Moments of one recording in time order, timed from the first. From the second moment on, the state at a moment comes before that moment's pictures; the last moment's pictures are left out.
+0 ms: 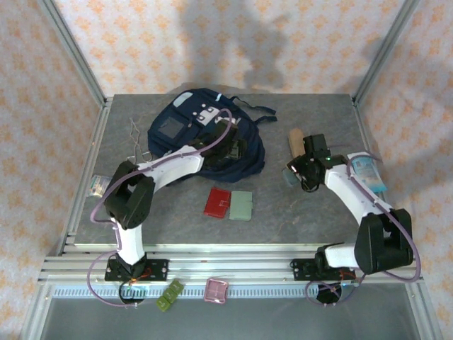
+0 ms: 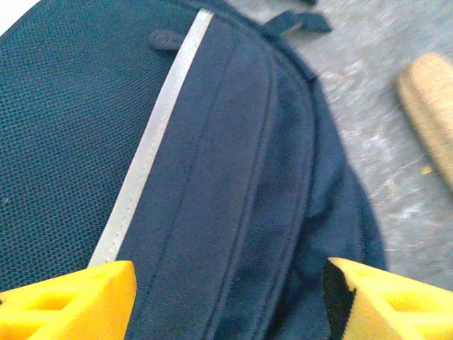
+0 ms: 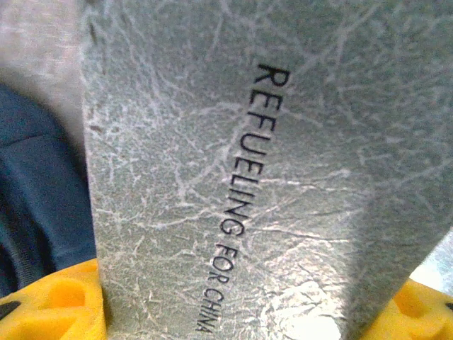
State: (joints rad) left arm -0.63 1.89 1.40 -0.31 -0.22 -0.43; right arm 0.19 1.32 0.91 -0.67 -0.06 1.04
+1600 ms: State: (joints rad) left arm -0.53 1.84 1.59 -0.48 -0.46 -0.12; right arm 0.49 1.61 1.27 -0.59 -0.14 0.53
